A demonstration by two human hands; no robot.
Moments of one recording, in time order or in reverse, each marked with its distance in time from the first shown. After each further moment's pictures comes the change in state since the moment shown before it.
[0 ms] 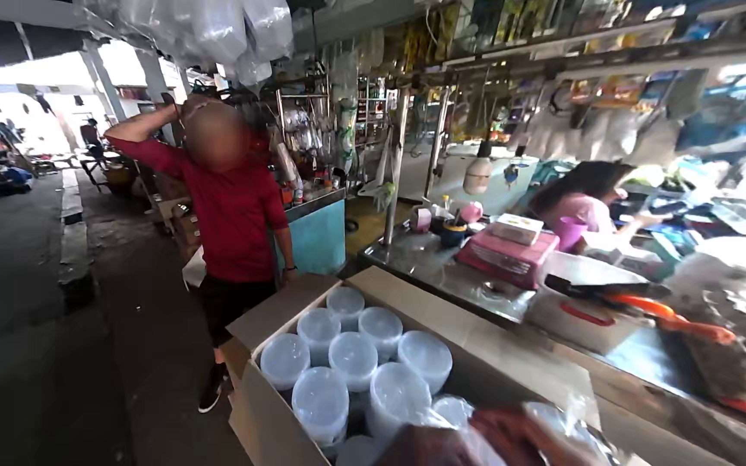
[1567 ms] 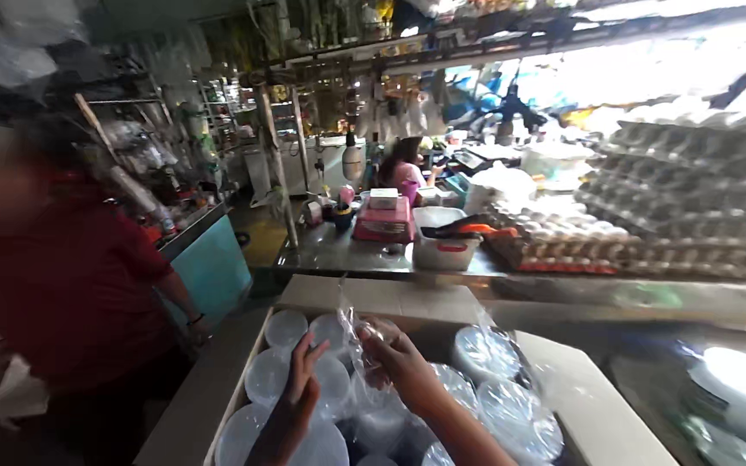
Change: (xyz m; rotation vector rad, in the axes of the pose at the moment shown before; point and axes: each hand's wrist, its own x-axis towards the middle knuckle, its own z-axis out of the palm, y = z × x) left_hand 0.050 -0.099 -0.187 -0.125 -0.111 -0.116; right_hand 0.119 0.004 0.130 0.856 0.247 0.590
